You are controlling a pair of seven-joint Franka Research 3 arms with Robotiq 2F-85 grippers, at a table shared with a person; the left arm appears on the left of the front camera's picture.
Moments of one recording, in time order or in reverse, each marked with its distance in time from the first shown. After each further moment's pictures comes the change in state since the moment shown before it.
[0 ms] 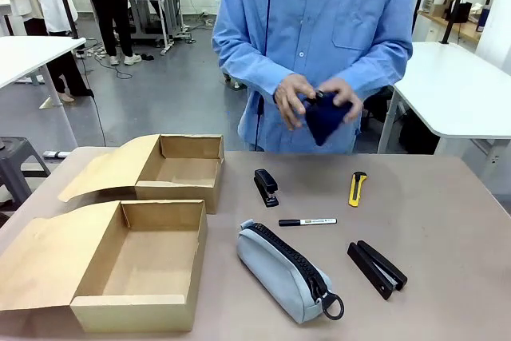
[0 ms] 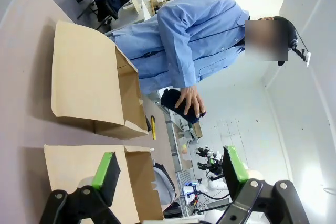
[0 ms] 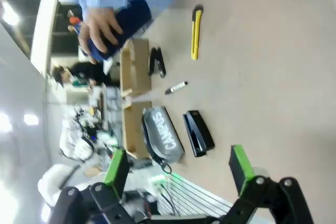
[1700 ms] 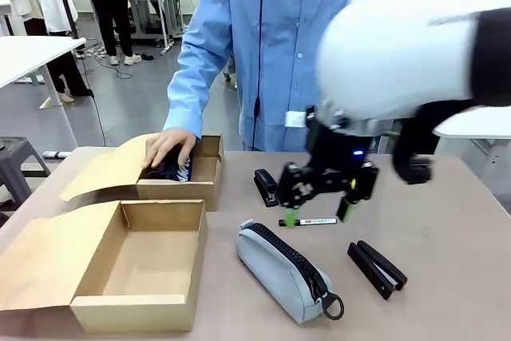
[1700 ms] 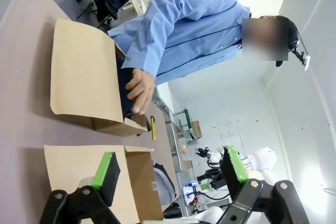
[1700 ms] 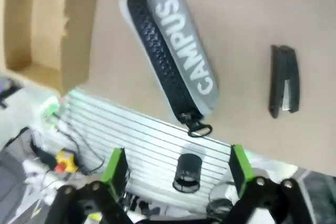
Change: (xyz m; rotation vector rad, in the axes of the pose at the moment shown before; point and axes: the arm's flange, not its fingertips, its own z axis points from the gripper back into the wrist) left arm 0.000 0.001 0.000 -0.002 -0.002 0.001; right arm -0.179 0.297 -0.368 -0.857 0.580 0.448
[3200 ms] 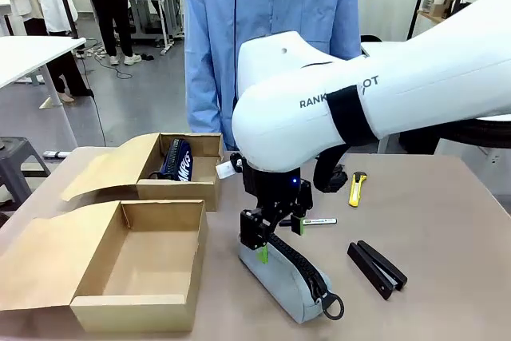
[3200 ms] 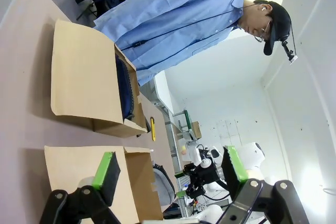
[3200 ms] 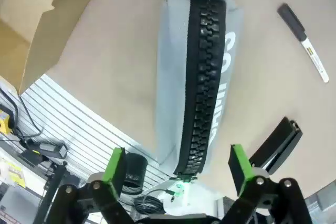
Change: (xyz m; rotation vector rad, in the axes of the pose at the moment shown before) left arm 0.000 0.000 0.000 -0.002 -0.004 0.000; right arm 0.050 0.058 -0.083 -0.156 0.158 0.480
